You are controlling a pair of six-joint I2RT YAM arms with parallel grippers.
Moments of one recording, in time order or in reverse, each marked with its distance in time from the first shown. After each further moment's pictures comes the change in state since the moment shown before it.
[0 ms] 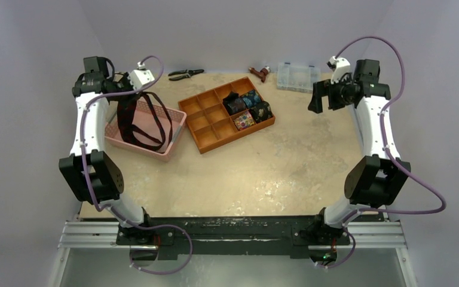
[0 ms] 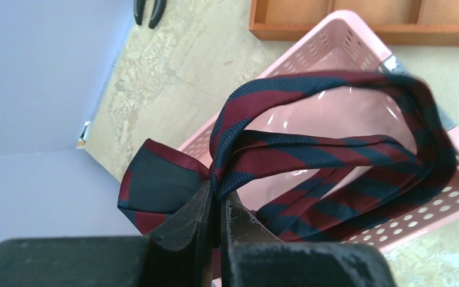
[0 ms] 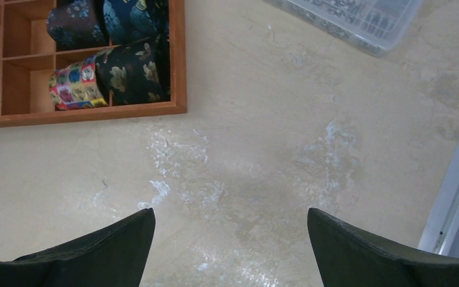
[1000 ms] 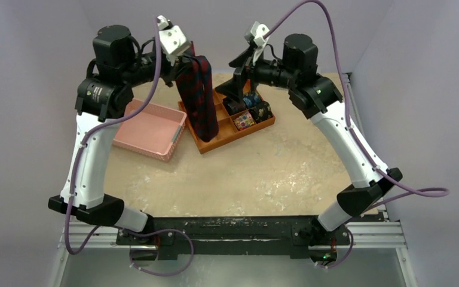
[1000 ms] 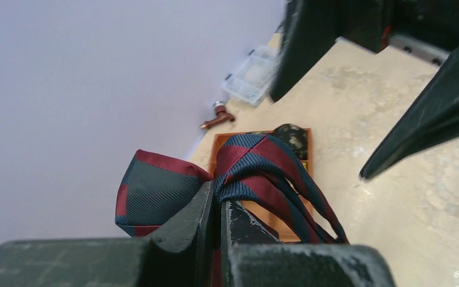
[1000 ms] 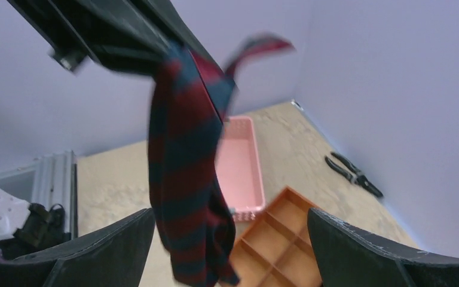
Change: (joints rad) left arm -0.509 -0.227 0.442 0.072 0.002 -0.726; right arm 0.729 -0.043 0.317 0.381 -0.143 0.263
